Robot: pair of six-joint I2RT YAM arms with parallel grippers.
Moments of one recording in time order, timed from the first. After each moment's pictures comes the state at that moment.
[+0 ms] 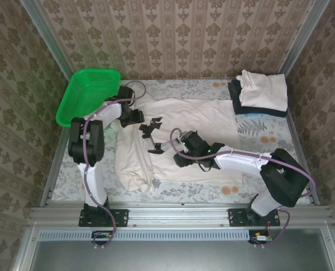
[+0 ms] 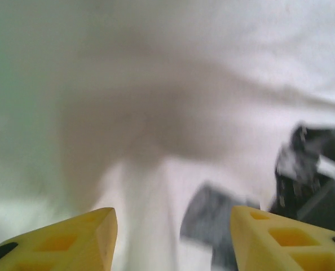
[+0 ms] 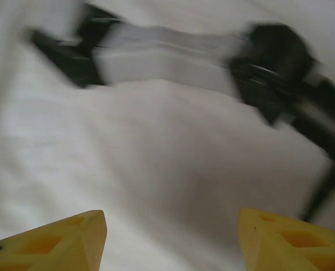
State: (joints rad) left arm -0.26 1.97 1.44 -0.63 0.10 -0.32; right arm 0.75 1.55 0.84 -0.26 0.10 0.30
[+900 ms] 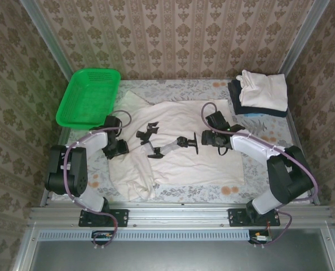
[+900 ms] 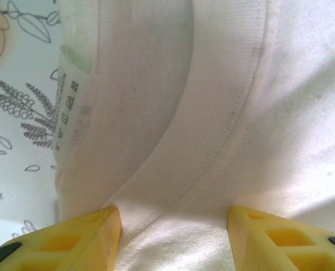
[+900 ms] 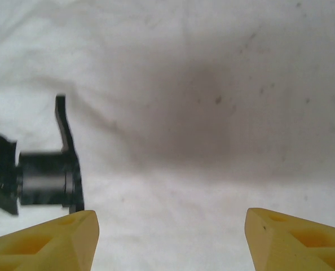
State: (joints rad) left arm -0.20 1.58 0.87 -0.64 -0.01 -0.42; right arm 0.41 1.55 0.96 -0.49 0.20 0.48
